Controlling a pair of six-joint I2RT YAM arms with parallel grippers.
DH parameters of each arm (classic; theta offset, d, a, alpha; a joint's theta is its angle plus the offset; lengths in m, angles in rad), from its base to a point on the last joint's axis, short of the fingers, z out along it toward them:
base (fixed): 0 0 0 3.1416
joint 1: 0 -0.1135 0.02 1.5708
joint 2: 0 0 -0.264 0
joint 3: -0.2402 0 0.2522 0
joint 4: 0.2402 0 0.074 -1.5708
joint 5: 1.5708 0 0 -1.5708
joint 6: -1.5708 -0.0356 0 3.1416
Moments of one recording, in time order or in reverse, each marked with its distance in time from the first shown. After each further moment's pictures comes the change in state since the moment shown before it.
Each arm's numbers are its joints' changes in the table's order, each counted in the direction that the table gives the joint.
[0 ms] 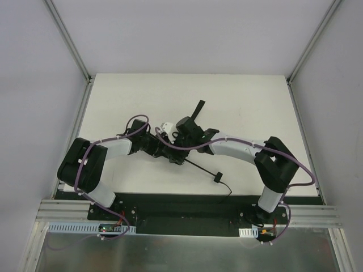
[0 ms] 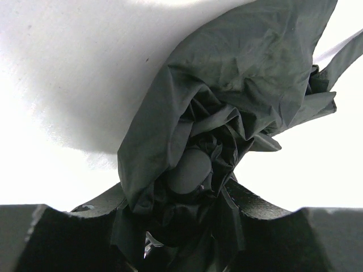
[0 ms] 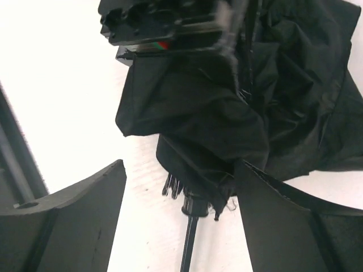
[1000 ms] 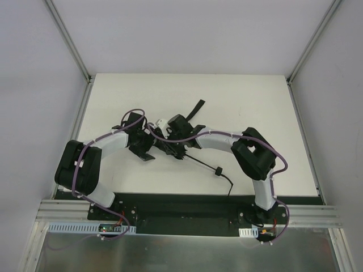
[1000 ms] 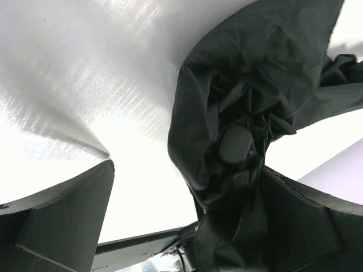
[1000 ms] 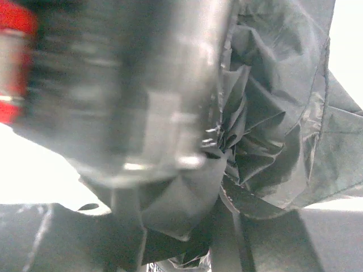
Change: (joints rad) left arm -0.050 -0.009 -0.158 0.299 -0.009 -0.147; right arm -0.033 0.250 -0.129 -0.084 0.173 0.019
